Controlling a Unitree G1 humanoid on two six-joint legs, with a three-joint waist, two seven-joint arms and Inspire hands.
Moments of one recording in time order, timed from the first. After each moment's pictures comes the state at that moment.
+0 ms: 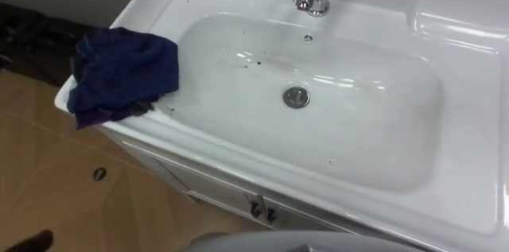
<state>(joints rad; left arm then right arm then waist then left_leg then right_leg) 0.40 0.23 0.38 0.79 -0.15 -0.07 0.64 0.22 -0.30 -0.10 1.25 -0.17 0.12 -0.01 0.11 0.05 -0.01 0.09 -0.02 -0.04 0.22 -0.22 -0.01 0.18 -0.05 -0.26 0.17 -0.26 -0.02</state>
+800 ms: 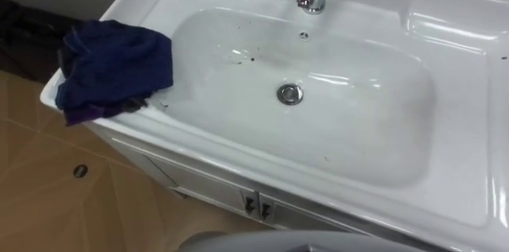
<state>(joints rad) 0.30 0.20 0.11 1.04 0.10 0.11 0.10 0.16 -0.30 -0.02 1.25 -0.17 0.15 0.09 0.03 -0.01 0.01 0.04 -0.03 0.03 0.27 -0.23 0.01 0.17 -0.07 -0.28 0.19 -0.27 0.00</state>
